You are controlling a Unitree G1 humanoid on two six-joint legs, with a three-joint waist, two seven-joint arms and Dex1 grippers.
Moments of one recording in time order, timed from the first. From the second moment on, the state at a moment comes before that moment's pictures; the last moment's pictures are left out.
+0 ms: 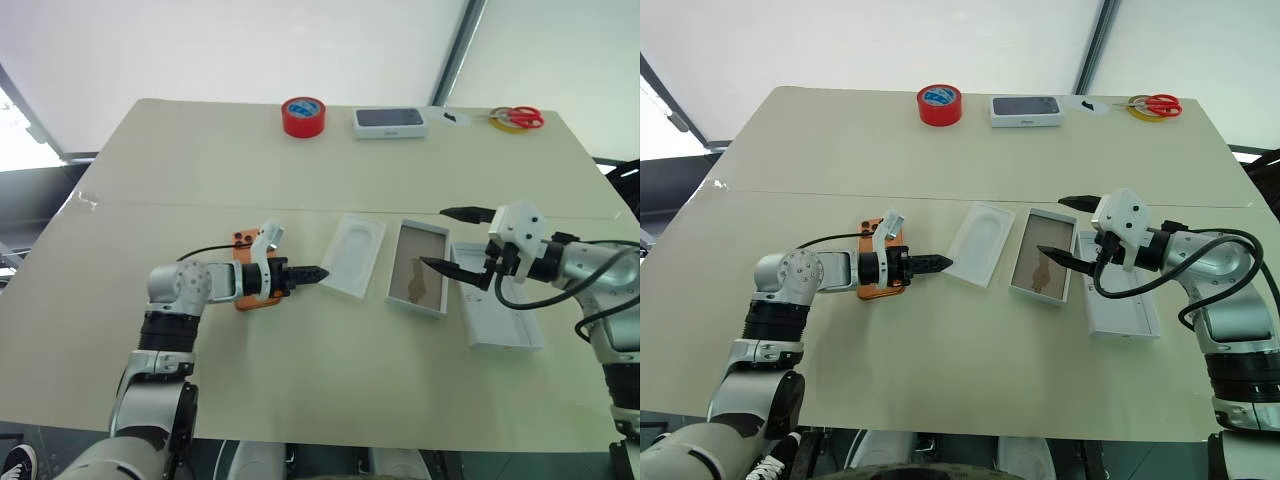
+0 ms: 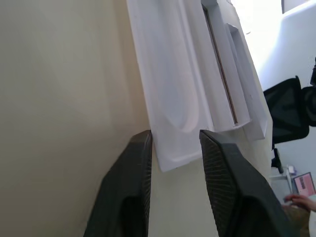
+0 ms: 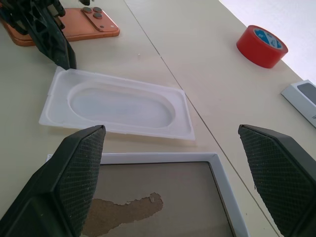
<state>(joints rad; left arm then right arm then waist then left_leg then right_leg) -0.62 0.29 0.10 0.24 -0.70 1.26 -0.67 -0.30 -0.83 -0.12 -0.06 0.34 0.11 1.04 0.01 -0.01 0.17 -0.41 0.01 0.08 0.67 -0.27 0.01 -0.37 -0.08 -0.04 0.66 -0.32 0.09</state>
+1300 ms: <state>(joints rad) -0.67 0.24 0.07 0.31 -0.68 1.26 -0.67 -0.33 -0.83 -0.12 -0.14 0.34 0.16 1.00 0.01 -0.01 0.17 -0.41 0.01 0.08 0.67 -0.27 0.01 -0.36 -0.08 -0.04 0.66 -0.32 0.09</state>
